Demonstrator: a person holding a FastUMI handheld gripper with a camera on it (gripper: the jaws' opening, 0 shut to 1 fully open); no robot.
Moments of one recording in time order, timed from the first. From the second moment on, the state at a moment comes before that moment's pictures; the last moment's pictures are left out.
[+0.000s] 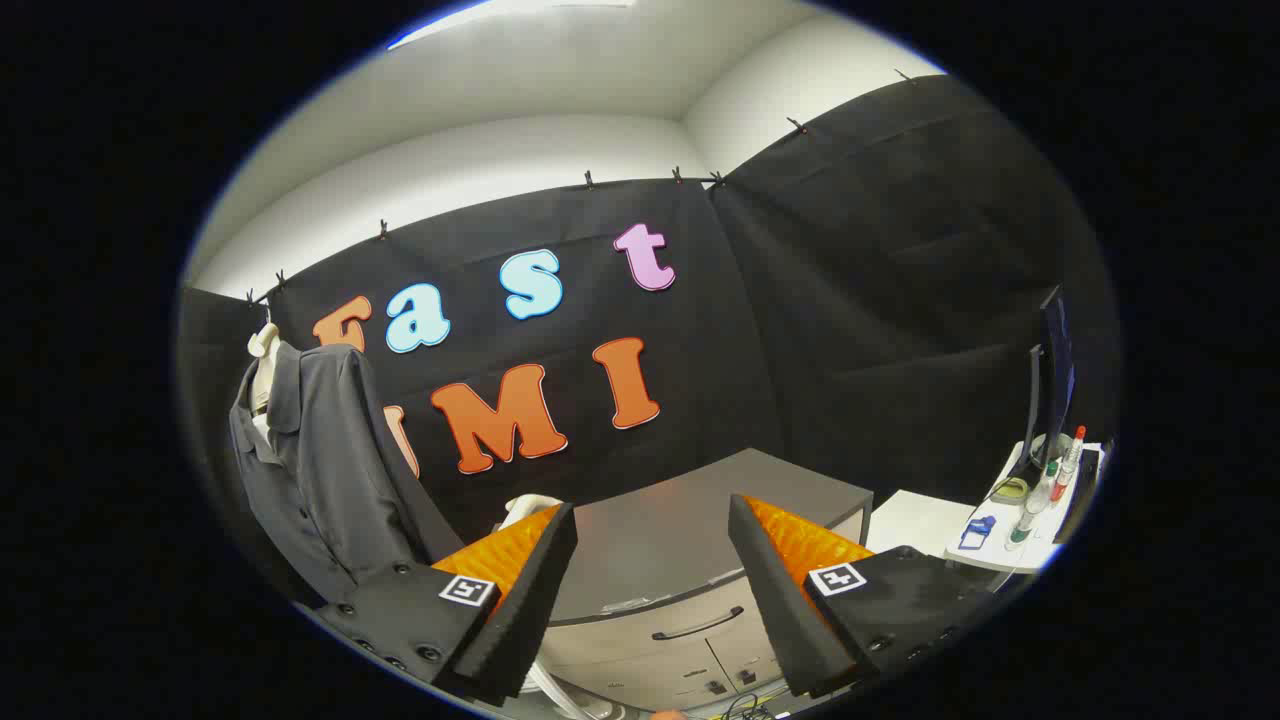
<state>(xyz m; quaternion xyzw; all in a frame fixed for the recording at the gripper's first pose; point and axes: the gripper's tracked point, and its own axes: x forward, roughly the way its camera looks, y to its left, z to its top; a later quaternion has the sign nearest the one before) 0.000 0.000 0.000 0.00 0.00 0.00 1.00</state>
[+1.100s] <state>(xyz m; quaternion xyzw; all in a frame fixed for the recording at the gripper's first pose) 0.013 0.019 -0.010 -0.01 0.01 -0.01 1.00</state>
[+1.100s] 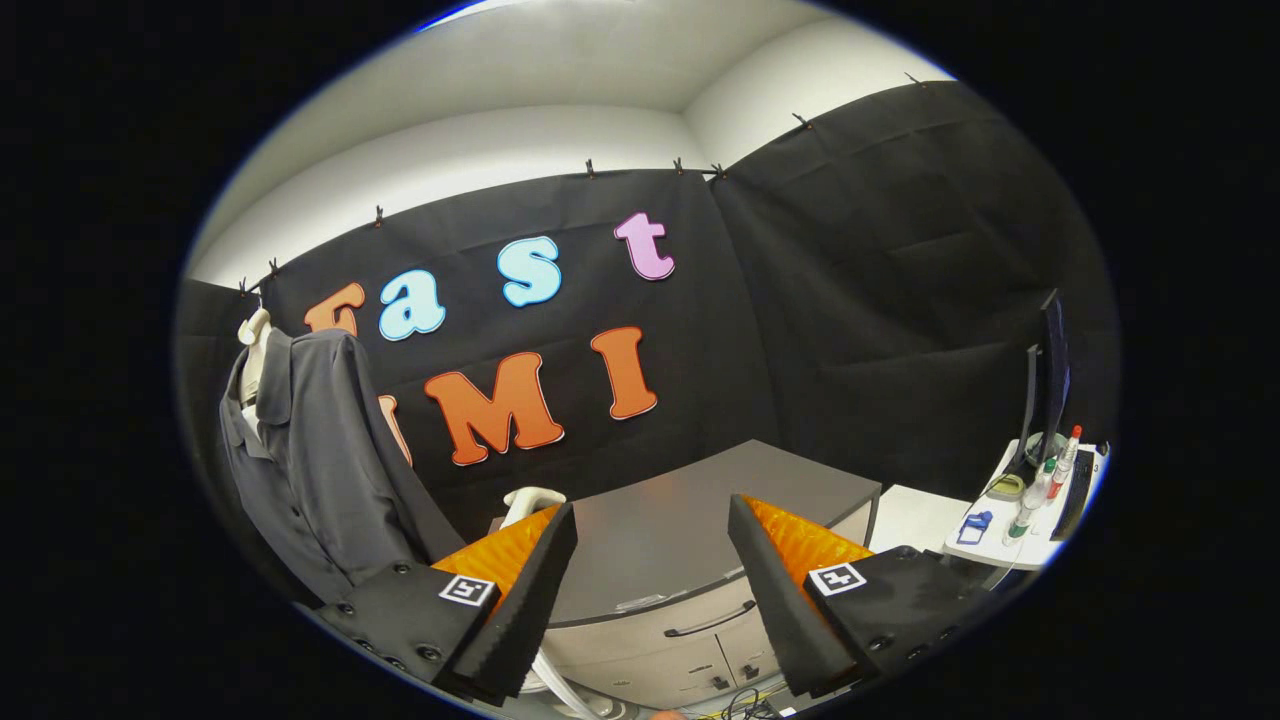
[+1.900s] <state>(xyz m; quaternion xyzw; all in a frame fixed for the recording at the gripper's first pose) 0.086 0.076 -0.039 0.04 0.14 0.06 0.99</state>
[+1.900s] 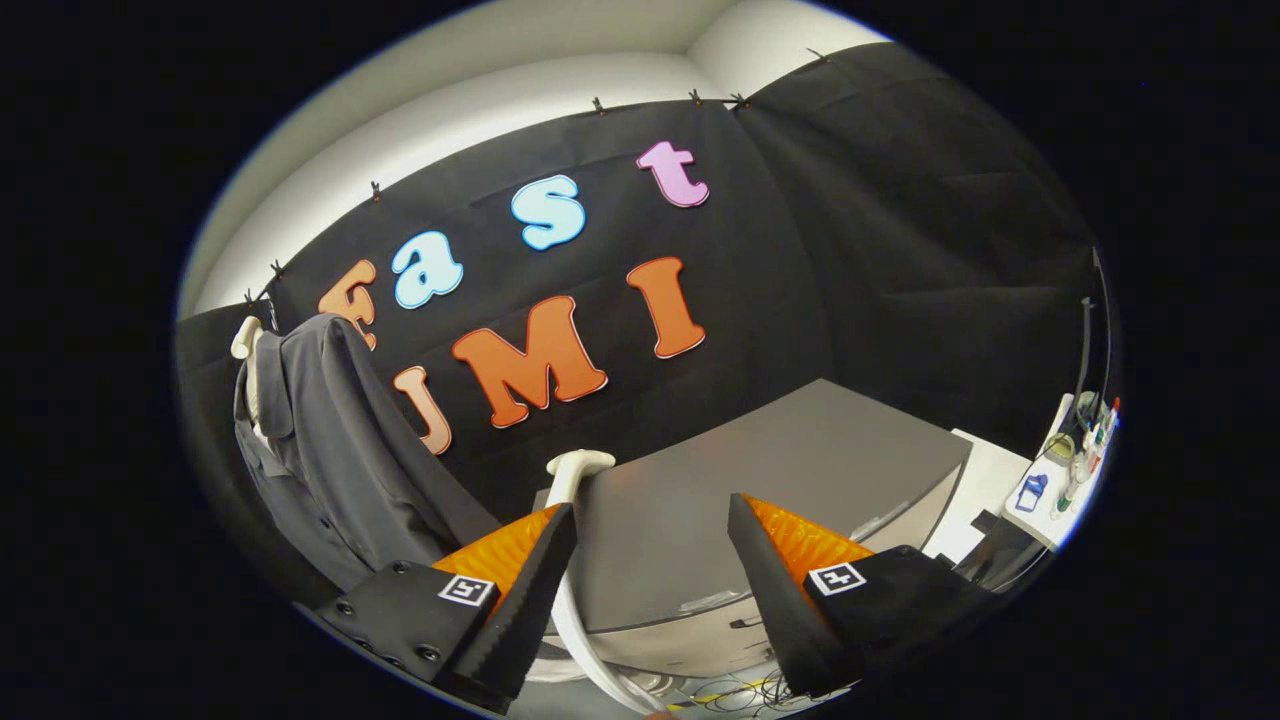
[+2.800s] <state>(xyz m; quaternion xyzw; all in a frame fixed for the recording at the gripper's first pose) 0.222 0.203 -0.129 -0.11 0.30 0.13 0.94</state>
